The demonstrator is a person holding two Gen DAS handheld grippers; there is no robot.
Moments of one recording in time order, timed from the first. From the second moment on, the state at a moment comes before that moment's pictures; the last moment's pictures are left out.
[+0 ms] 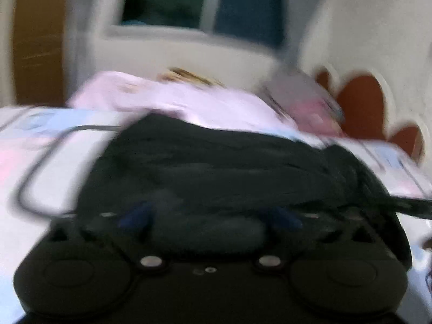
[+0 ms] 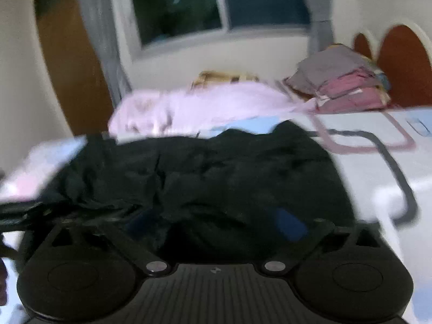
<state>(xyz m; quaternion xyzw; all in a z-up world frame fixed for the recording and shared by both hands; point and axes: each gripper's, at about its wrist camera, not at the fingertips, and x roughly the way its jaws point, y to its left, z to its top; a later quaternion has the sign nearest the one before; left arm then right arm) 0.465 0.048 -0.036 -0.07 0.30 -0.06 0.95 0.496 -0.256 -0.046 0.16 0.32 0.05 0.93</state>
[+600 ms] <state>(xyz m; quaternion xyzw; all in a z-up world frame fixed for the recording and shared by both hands) 0.419 0.160 -0.130 -0.44 0.30 0.02 0.85 0.417 -0.336 -0.151 0.55 0.30 -0.03 0.78</state>
